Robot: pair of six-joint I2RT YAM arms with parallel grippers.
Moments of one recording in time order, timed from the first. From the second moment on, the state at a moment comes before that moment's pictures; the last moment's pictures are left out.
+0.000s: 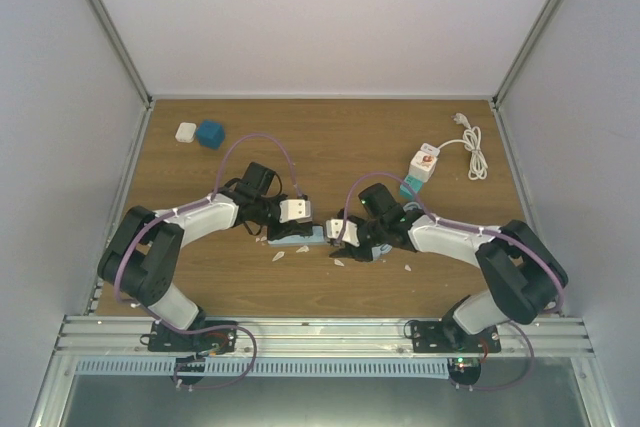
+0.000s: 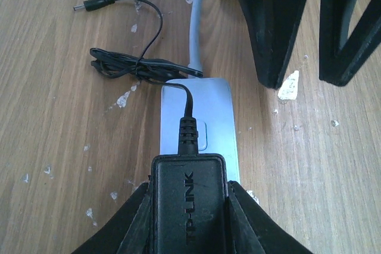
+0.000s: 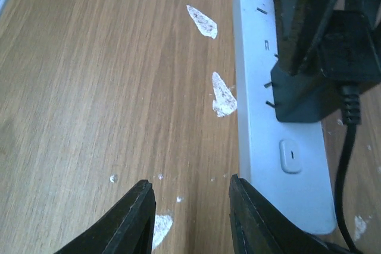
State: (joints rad) left arm -0.46 1.58 0.82 -0.29 0.68 0.89; right arm 0.66 1.49 0.68 -0.15 -0.61 -0.85
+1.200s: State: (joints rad) left arm -0.33 1.51 0.76 -0.41 0.78 1.11; right arm 0.71 1.76 0.79 0.03 -0.53 -0.63
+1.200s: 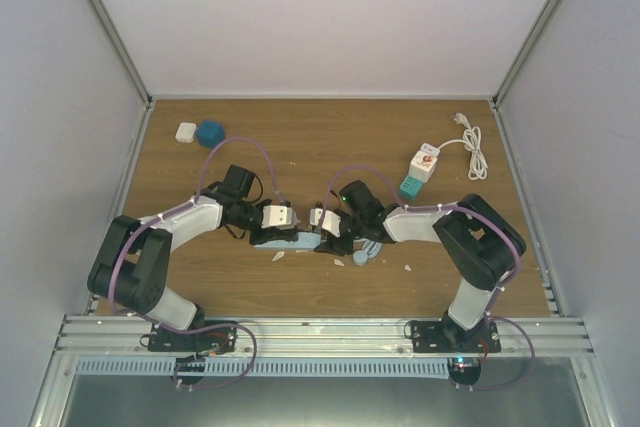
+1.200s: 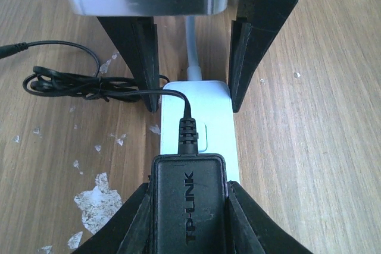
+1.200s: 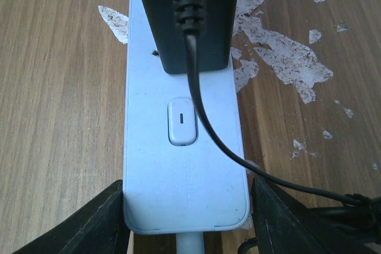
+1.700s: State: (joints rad) left arm -0.32 1.53 0.72 -0.32 0.84 1.00; right arm 0.72 1.79 0.81 0.06 -0.56 -0.64
